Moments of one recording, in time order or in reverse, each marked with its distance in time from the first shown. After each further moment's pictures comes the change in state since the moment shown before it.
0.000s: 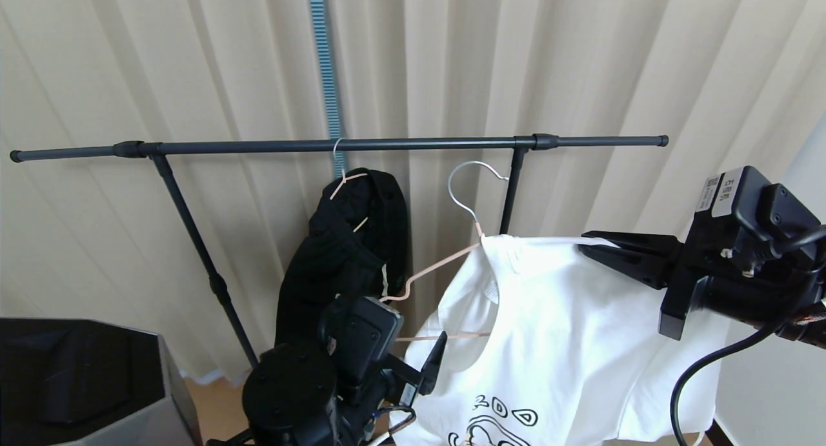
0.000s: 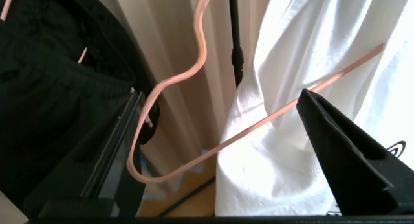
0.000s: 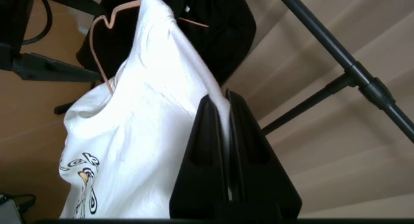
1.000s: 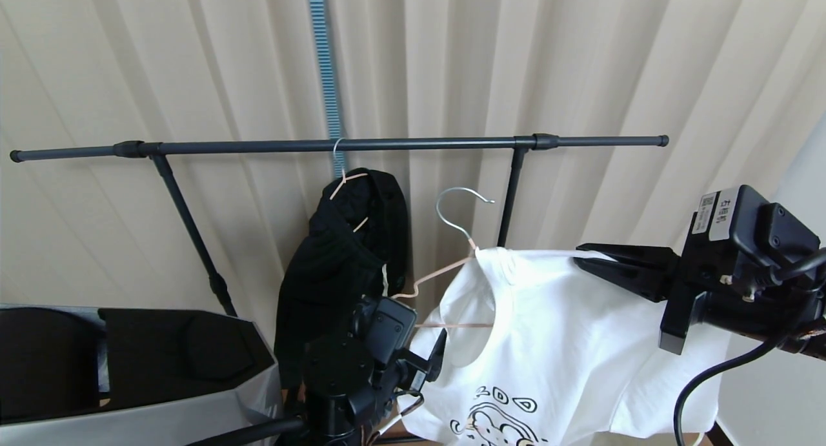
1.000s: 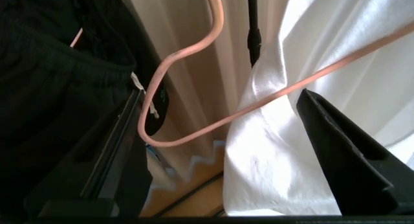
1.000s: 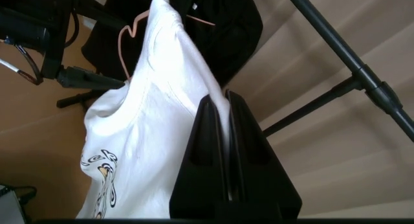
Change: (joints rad) left arm 0.055 0.183 -0.129 -0.001 0.004 0.014; right arm 0.029 -0.010 0.021 0.007 0.016 -0.048
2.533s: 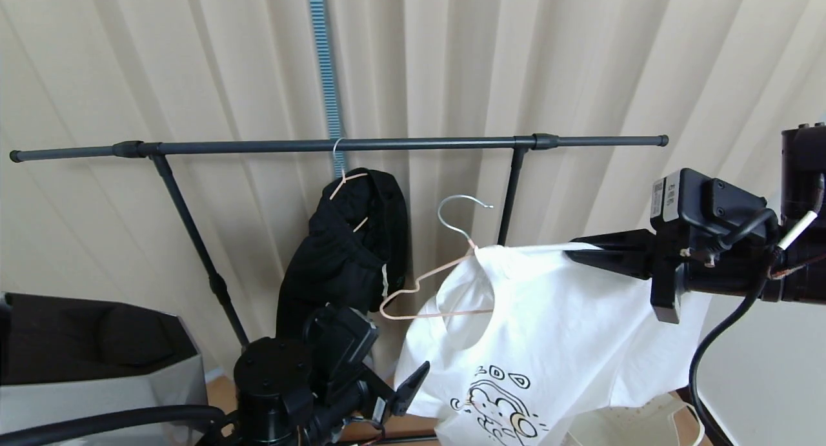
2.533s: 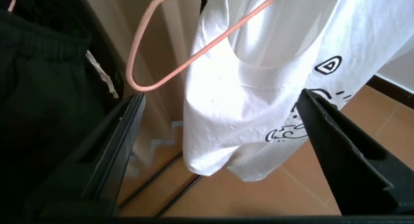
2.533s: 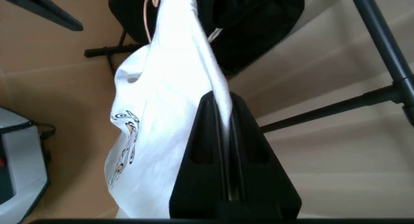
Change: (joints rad) left arm 0.098 -0.109 0.197 0.001 -0.319 -0.070; right arm -0.104 0.103 -0.251 0.360 0.130 -0.214
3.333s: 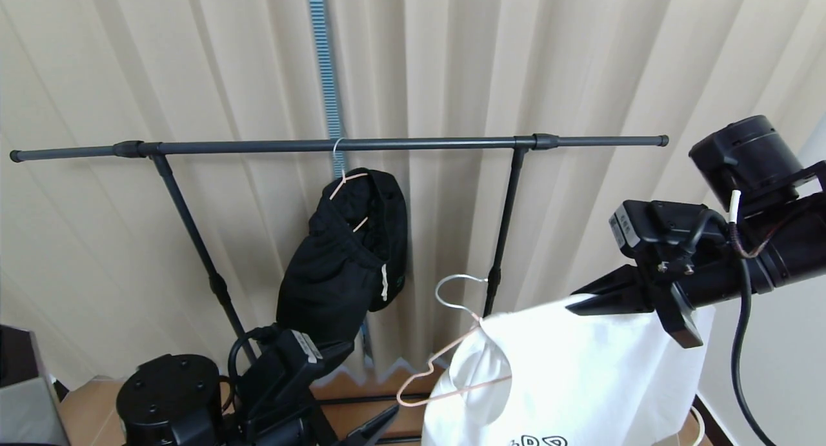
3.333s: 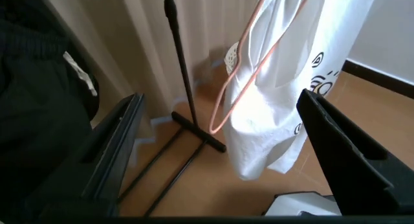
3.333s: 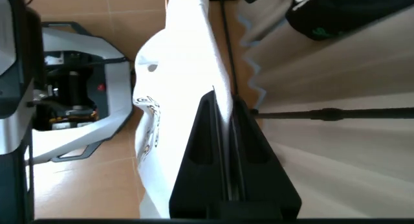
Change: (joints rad) left arm 0.082 -0.200 0.230 0.000 -0.257 0.048; right arm -0.032 0.168 -0.360 0.714 0.096 -0.205
